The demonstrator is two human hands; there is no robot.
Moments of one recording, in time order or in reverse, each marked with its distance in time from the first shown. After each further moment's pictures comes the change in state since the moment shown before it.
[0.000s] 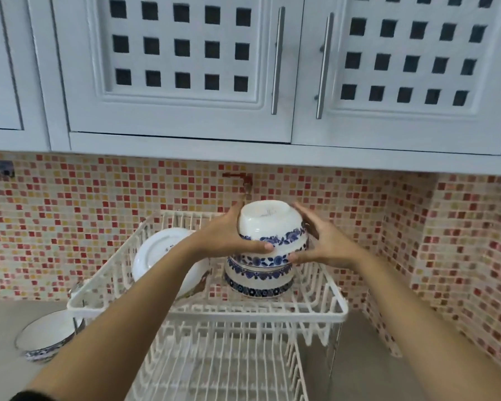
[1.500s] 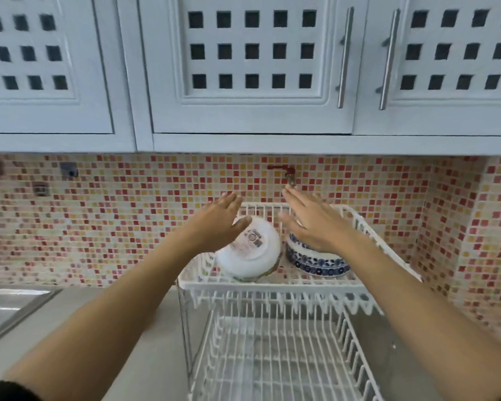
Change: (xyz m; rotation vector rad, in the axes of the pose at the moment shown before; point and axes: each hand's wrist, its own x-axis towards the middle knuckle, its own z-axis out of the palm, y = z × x) left_hand -0.084 -0.069 -0.090 0.691 0.079 0.008; right_hand 0.030 -0.120 0.099 -0.692 0.070 -0.082
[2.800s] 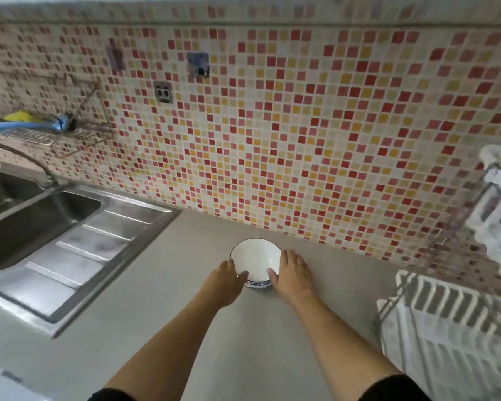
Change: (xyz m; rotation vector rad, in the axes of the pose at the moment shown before) left_hand -0.122 -0.400 0.270 -0.351 -0.407 -0.766; right_hand 0.200 -0.321 0.433 0.046 -0.440 0.139
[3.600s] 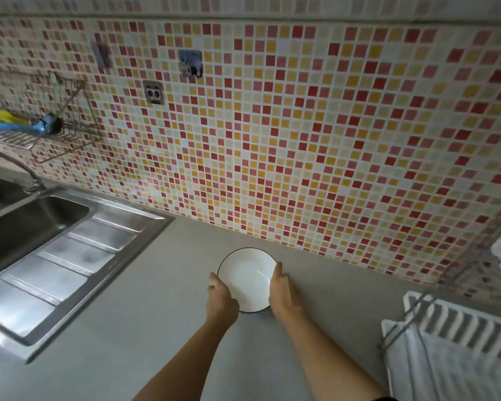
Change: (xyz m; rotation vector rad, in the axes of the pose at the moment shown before) left_hand 0.033 0.009 0.029 -0.517 0.088 -0.325; right_hand 0.030 -0.013 0.012 0.109 -0.094 0.078
